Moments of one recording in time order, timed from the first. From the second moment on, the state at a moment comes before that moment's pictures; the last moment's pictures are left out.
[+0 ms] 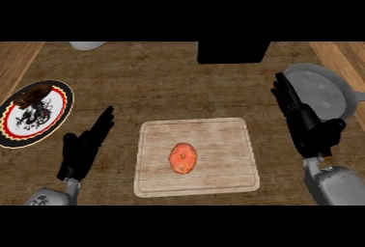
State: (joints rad) left arm -0.09 0.38 -0.32 -1.45 0.23 0.17 0.13; right arm -0.23 -0.38 0.26 -1.55 -0.23 -0.23 0.08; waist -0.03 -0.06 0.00
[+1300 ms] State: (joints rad) left arm -0.11 0.25 -0.29 -1.50 0.38 0.10 0.16; right arm -0.84 -0.19 0.99 -1.25 0.70 0.15 0.41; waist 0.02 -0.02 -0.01
